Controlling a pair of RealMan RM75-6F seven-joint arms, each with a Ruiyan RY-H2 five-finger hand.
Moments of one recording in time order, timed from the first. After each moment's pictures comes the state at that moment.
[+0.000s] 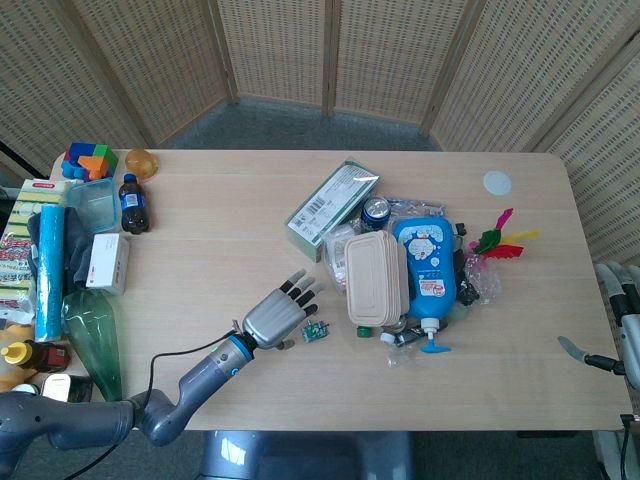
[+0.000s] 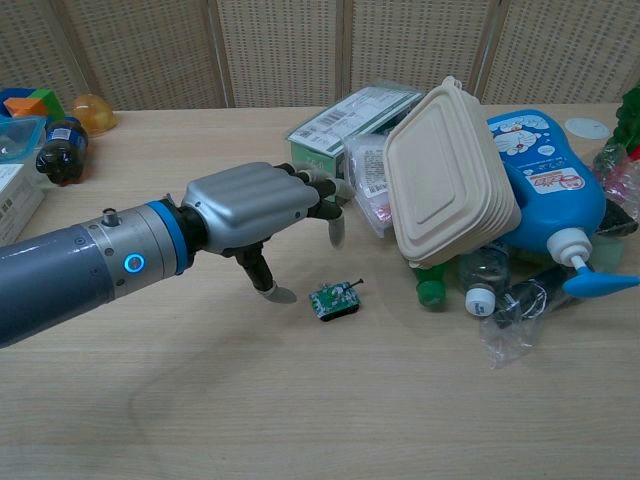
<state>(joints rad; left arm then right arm) -0.83 -1.77 -0.09 -1.37 1.34 0.92 0.49 0.08 -0.94 0.11 -1.67 -1.46 1.51 -0.02</state>
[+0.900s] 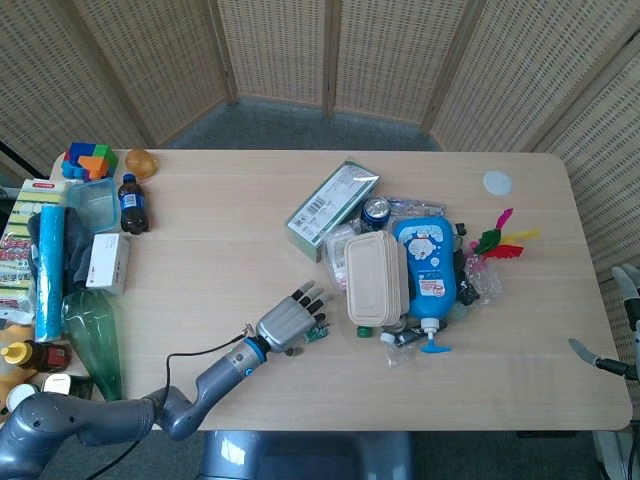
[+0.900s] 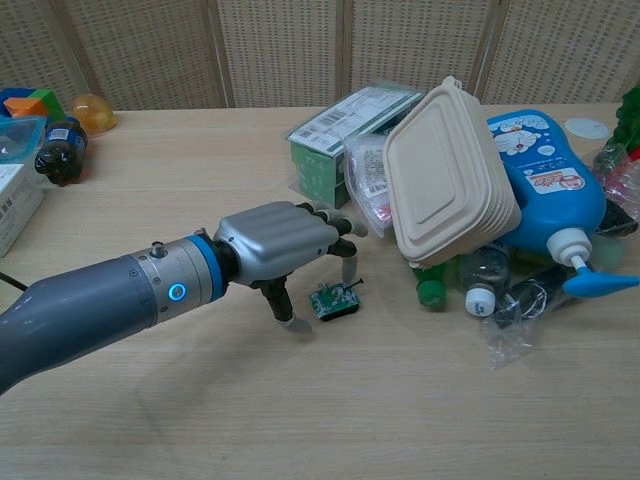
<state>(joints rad) -0.86 -1.89 -0.08 -1.20 1.33 0.84 0.40 0.06 -0.93 0.11 -1.67 -1.45 1.54 -0.01</state>
